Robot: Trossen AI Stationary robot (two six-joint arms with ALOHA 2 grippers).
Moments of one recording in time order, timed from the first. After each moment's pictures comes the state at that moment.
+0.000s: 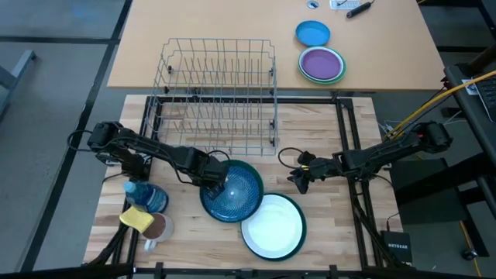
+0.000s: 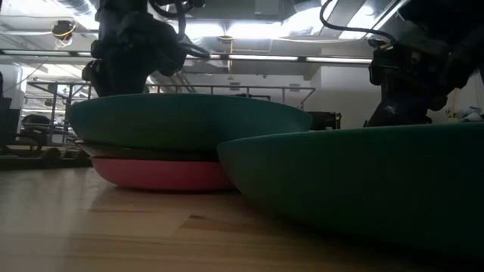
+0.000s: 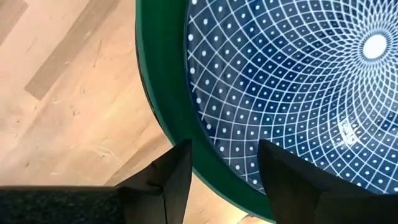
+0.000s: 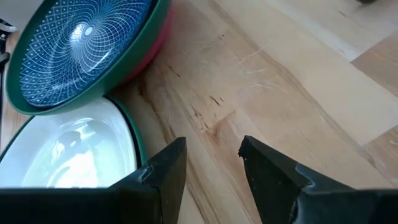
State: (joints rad) left arm -0.17 1.62 1.15 -0.98 -0.02 -0.98; right arm 0.21 1.06 0.38 -0.05 0.17 0.81
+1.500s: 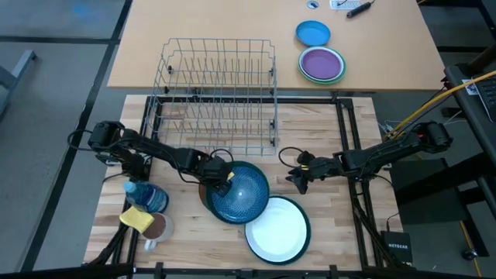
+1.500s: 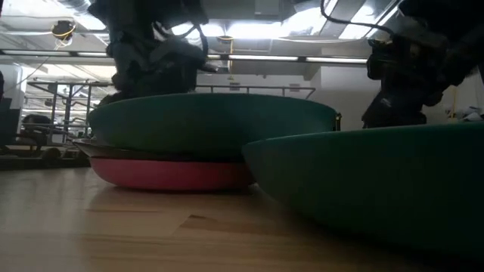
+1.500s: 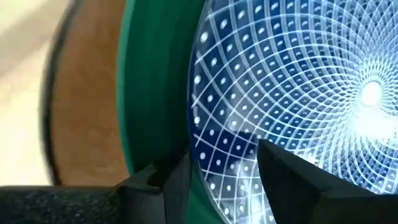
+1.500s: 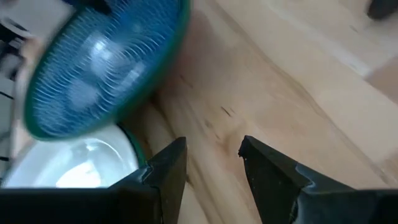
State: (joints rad) left arm -0.14 1.62 0.96 -0.54 -0.02 -1.07; right arm 0.21 1.07 0.38 0.02 0.17 0.78
